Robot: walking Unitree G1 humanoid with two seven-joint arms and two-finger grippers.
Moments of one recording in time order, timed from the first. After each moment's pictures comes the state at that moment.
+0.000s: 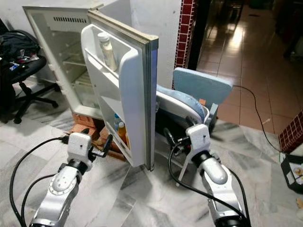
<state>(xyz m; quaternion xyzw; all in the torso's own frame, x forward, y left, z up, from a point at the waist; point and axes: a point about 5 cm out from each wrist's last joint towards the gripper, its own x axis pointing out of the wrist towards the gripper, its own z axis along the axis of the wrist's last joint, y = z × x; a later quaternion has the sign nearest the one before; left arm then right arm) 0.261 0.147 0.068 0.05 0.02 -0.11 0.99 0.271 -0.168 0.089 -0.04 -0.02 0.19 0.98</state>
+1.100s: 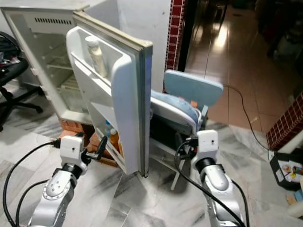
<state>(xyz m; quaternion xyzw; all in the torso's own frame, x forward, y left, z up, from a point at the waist) 0.251 0.154 0.065 0.02 0.04 -0.10 0.99 0.262 -0.173 0.079 0.00 0.06 0.10 0.99</state>
